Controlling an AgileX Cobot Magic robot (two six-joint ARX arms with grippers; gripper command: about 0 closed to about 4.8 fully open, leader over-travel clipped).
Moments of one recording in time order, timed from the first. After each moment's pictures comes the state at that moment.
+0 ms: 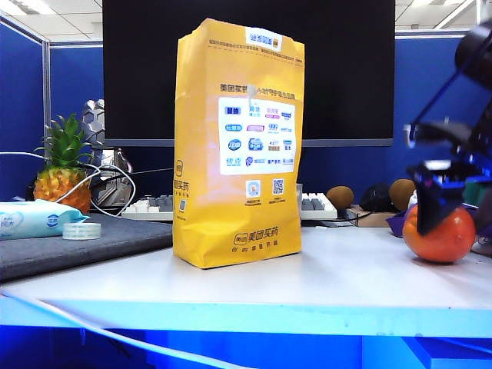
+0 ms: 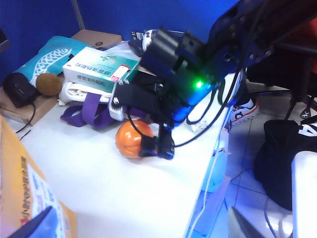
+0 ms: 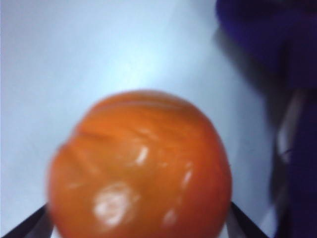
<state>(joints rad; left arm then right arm) -0.76 1.20 1.14 -0.30 0.40 0.28 0.11 1.51 0.82 -0.22 -0.08 -0.15</state>
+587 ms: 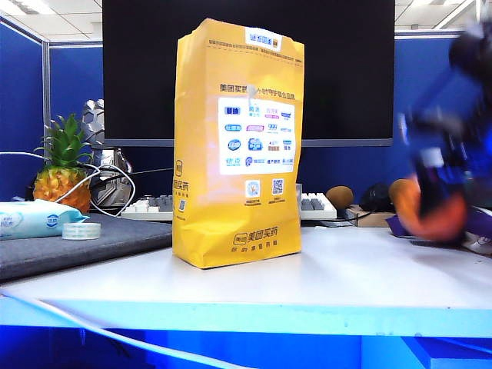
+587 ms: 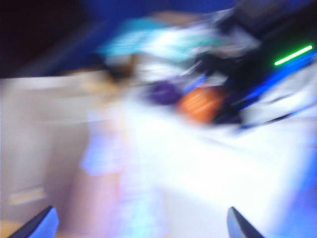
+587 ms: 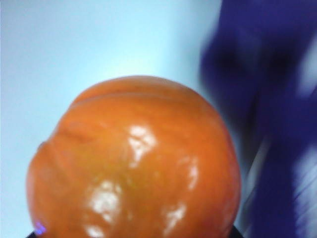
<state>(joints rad) -0.76 1.20 1.14 -0.28 0.07 0.33 0.11 1.51 0.91 -0.23 -0.08 -0.19</state>
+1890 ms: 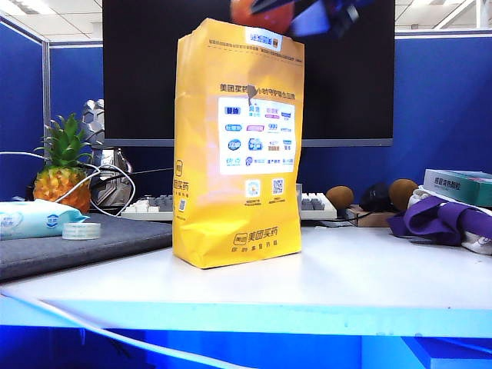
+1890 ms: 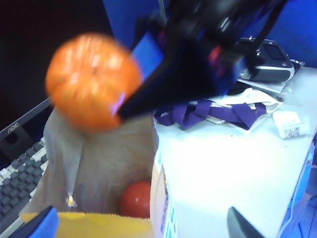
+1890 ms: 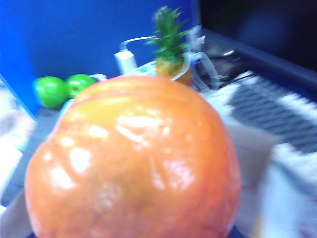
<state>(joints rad) -0.52 1.15 1.14 -0.27 0.40 0.36 0.36 1.57 1.43 -0.20 -0.67 -0.05</state>
